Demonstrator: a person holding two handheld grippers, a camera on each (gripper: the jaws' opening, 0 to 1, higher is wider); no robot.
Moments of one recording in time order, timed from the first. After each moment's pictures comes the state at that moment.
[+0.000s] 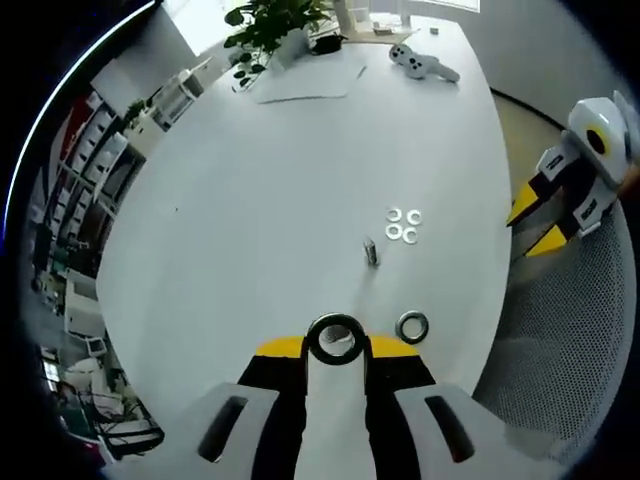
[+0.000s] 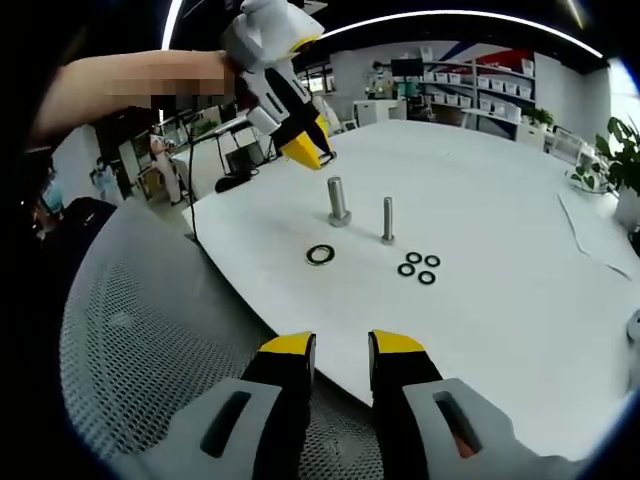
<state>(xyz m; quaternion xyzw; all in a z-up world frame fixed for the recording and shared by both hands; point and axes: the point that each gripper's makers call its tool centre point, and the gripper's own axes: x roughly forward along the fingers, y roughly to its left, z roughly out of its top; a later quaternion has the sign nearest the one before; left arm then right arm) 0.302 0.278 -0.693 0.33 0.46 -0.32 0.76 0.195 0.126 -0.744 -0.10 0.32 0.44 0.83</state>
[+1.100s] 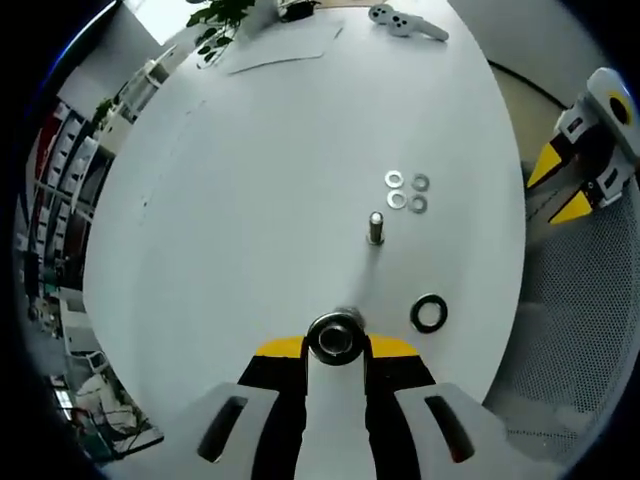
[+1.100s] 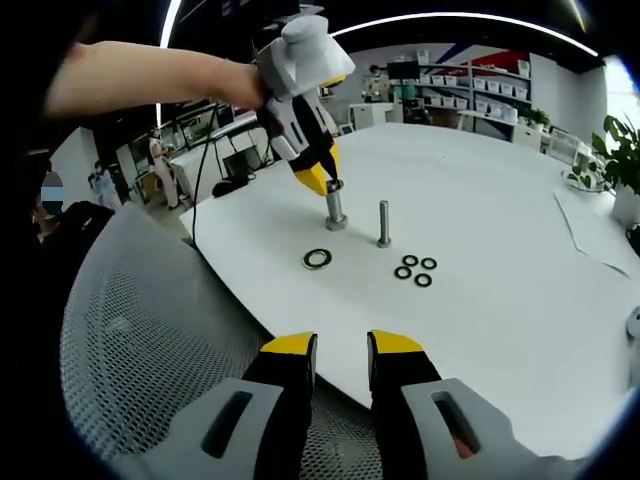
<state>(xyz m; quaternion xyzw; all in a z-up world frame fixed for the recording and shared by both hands) 0.311 0.283 -0.735 0.37 0.51 -0.34 0.70 0.197 0.125 -0.741 -0.09 0.32 0.43 0.84</state>
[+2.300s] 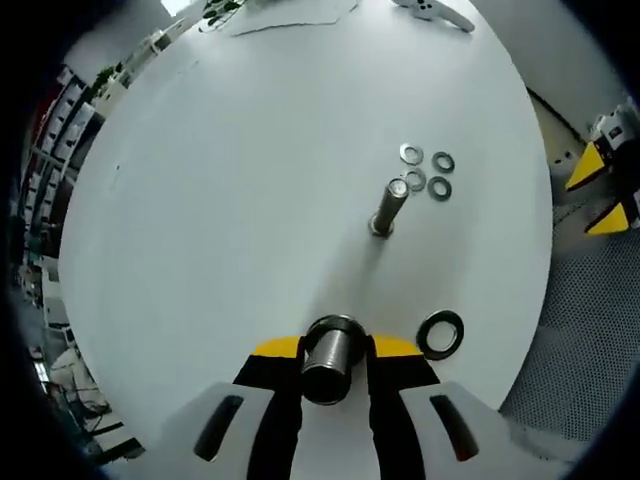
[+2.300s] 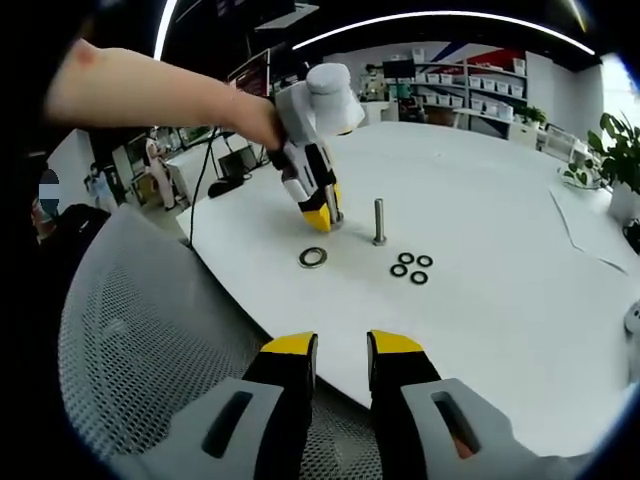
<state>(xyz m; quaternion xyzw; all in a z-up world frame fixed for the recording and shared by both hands) 0.306 0.283 -0.792 0.32 0.55 -0.33 0.70 0.198 0.123 -0.743 -0.09 0.32 0.42 0.84</state>
